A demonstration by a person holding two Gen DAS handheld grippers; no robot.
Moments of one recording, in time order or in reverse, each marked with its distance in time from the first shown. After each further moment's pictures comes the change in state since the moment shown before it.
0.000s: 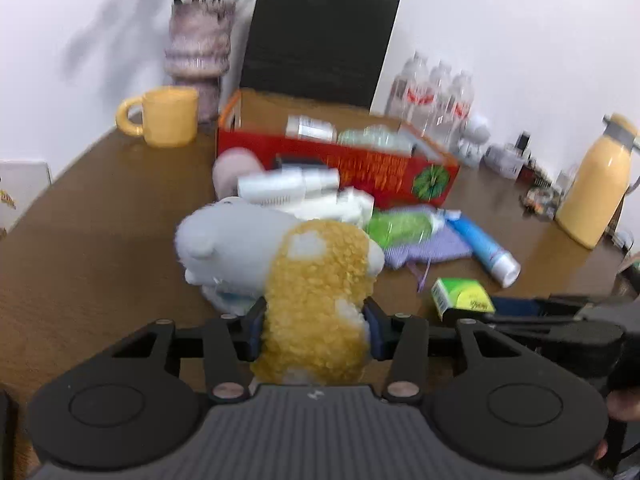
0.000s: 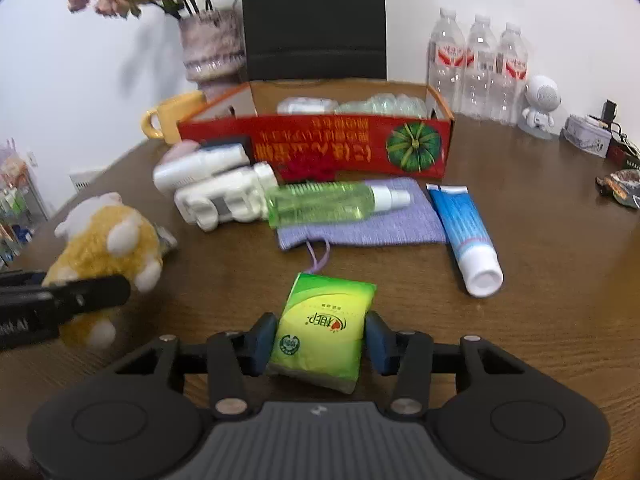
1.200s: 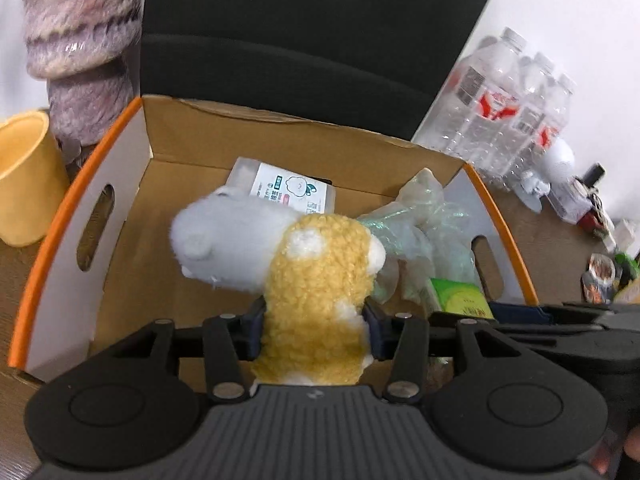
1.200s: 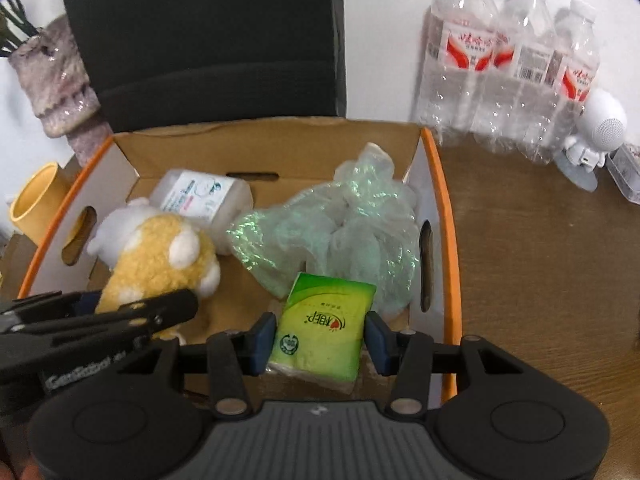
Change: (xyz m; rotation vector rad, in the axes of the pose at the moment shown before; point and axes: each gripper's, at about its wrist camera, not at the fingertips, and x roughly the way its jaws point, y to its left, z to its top) left arm 0.280 -0.018 0.189 -0.142 0.322 -0.008; right arm 0.205 -0.083 0.240 0.082 0.313 -0.078
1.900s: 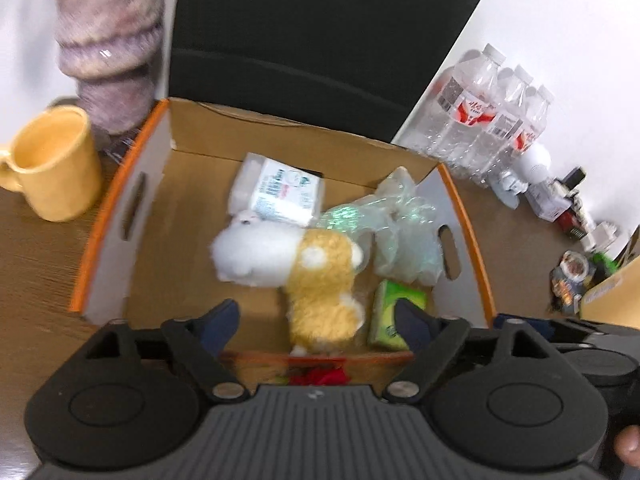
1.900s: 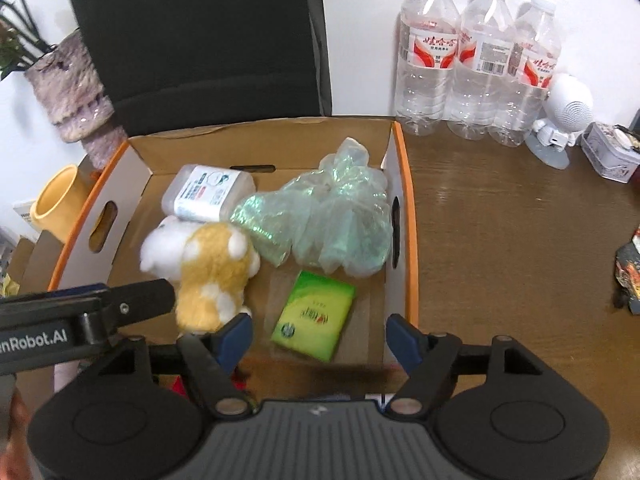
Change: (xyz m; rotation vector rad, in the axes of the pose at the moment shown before) left arm -0.076 -0.005 -0.003 0.017 0.025 0.039; right arm -0.059 -0.006 -0.022 0.036 0.012 0.016
